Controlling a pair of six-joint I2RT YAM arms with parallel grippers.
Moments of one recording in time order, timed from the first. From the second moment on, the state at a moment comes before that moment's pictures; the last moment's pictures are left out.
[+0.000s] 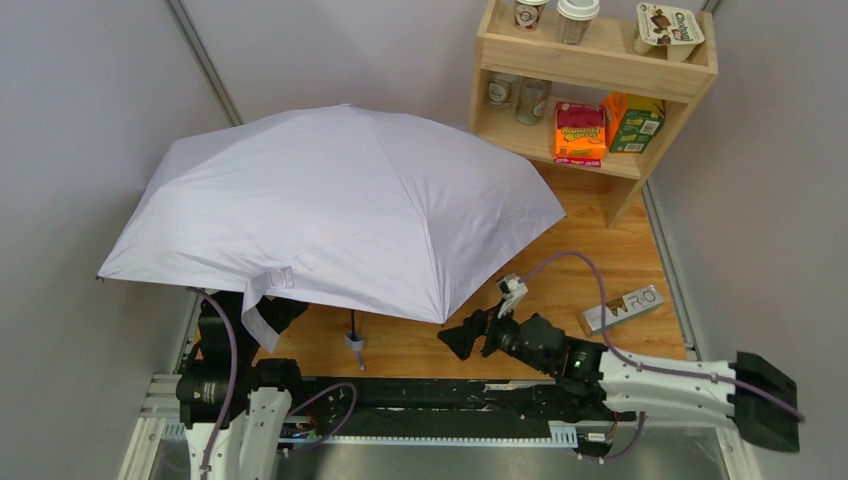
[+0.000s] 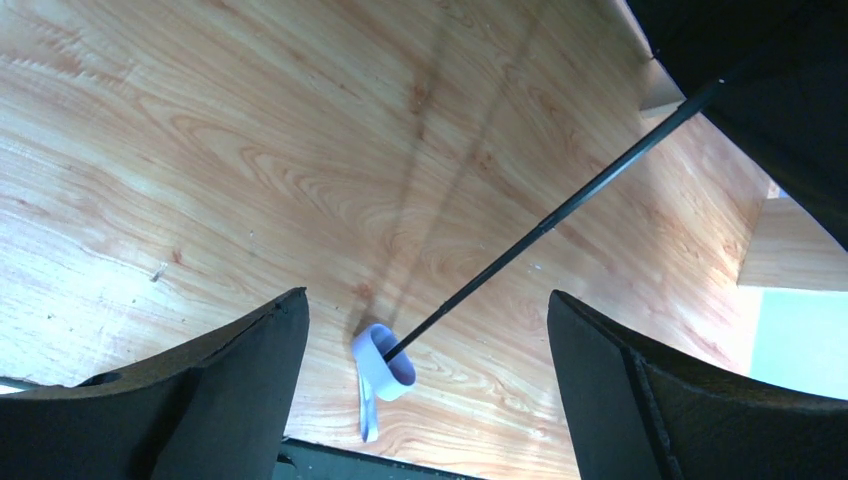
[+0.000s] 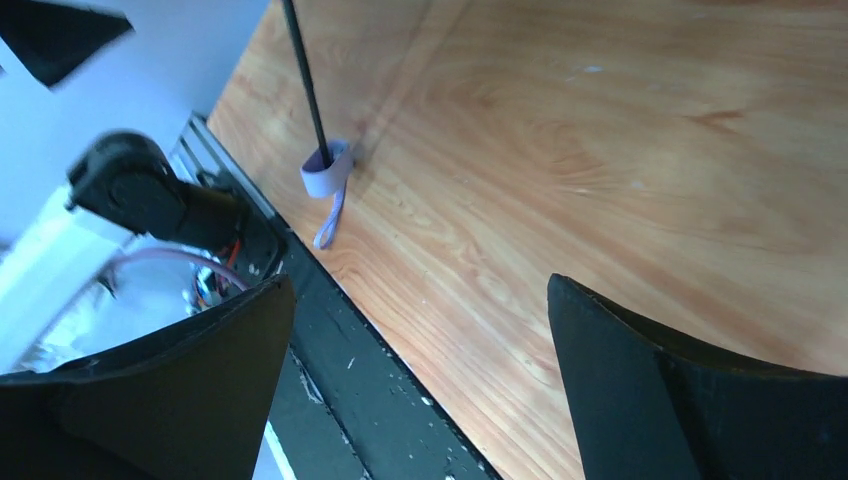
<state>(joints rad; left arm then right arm) 0.01 0.24 0.74 -1.03 0.03 -0.73 1.11 0.58 0.15 0.21 0.18 0.79</state>
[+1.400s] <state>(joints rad) 0.01 0.16 0.94 -1.12 0.09 -0.65 1.29 2.12 1.27 0.86 0.84 0.36</state>
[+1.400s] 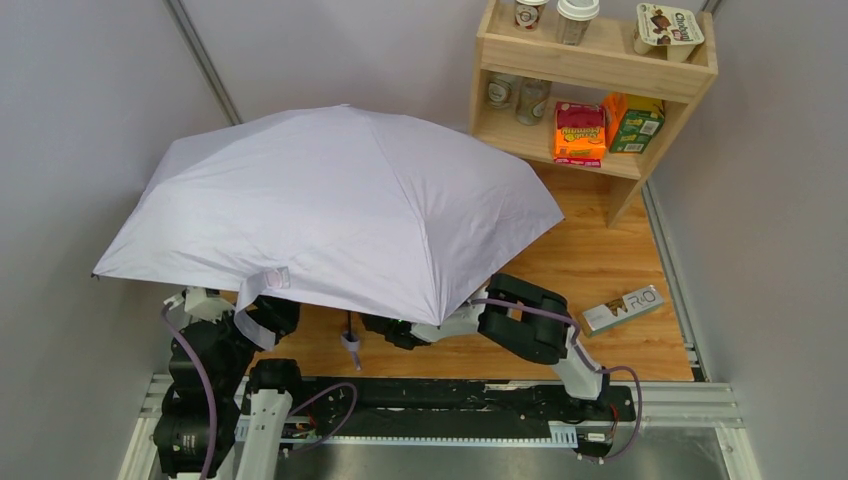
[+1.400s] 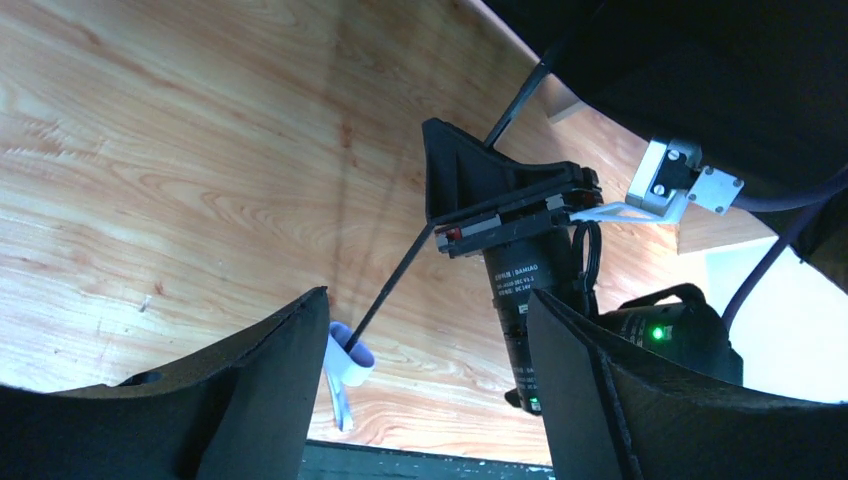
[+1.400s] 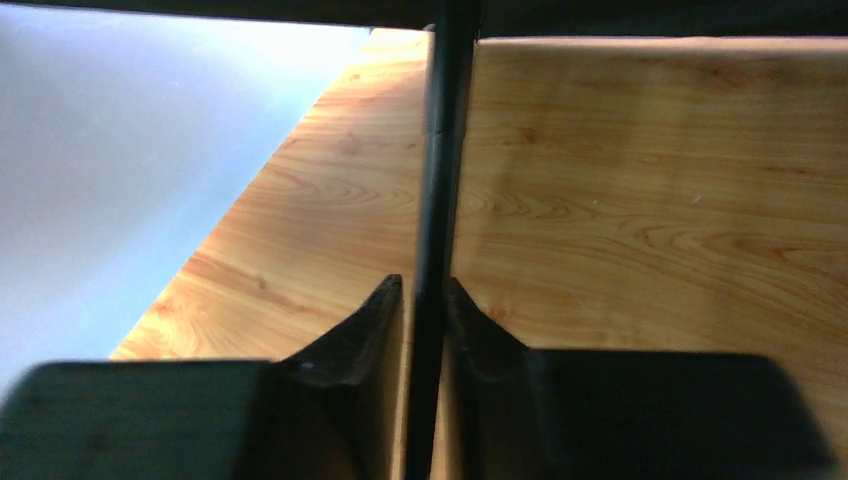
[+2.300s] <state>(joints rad) 0.01 0.33 0.73 -0.23 0.41 -0.97 1.10 1.33 1.02 0.40 -0.06 1.01</state>
